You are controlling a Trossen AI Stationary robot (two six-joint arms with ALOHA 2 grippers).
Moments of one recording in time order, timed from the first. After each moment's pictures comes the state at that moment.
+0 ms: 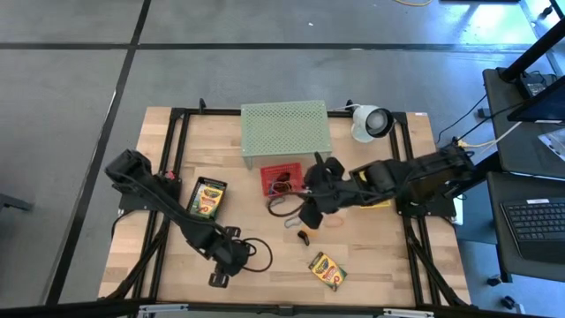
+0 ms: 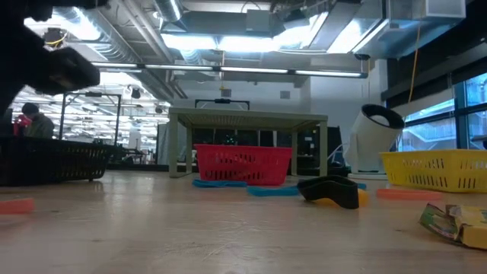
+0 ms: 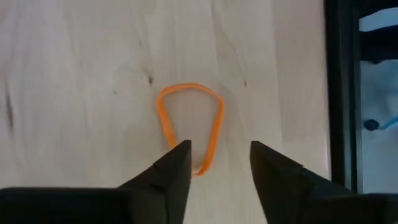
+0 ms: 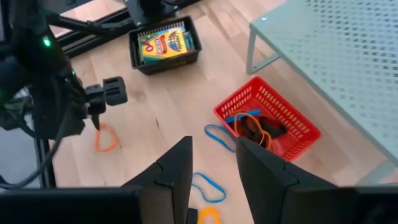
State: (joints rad) left arm -0.70 1.71 1.11 -0.57 0.05 -0.55; right arm 0.37 1.66 1.77 -1.02 0.47 0.71
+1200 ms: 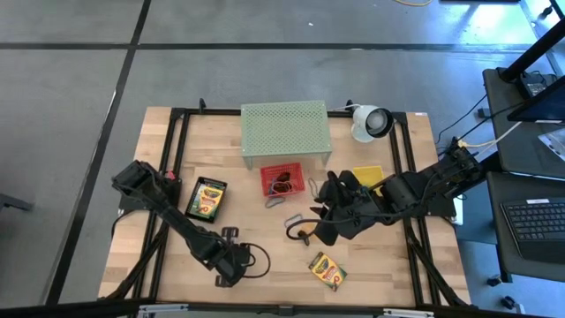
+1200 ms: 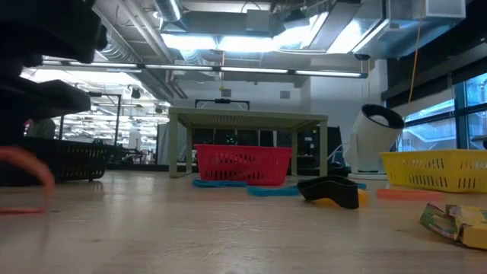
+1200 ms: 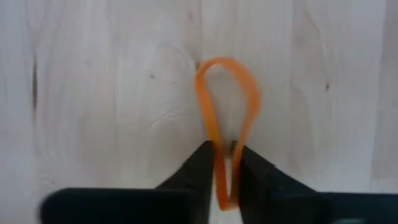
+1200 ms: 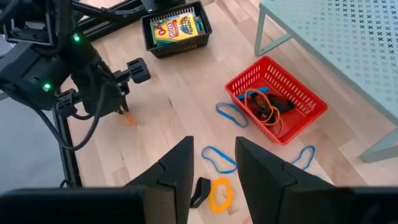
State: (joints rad) left arm -0.72 1.89 1.11 -0.57 -0.14 -0.67; right arm 0.52 1.63 1.77 -1.12 0.53 0.85
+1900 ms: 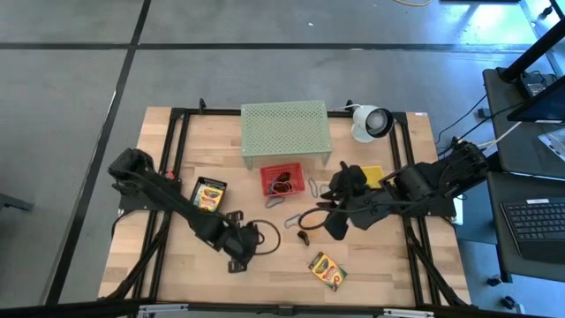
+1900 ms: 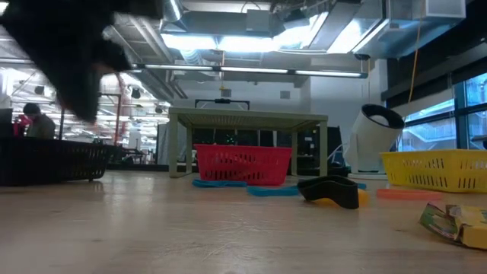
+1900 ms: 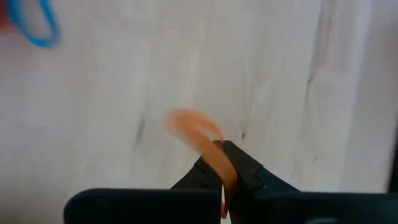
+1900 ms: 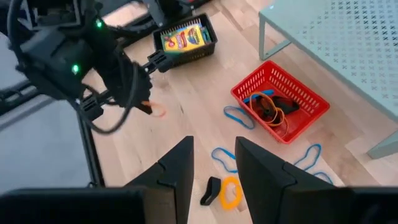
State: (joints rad) left arm -0.57 1.69 1.19 -0.70 -0.17 -0.70; right arm 0.52 1.55 1.77 -1.13 0.51 0.88
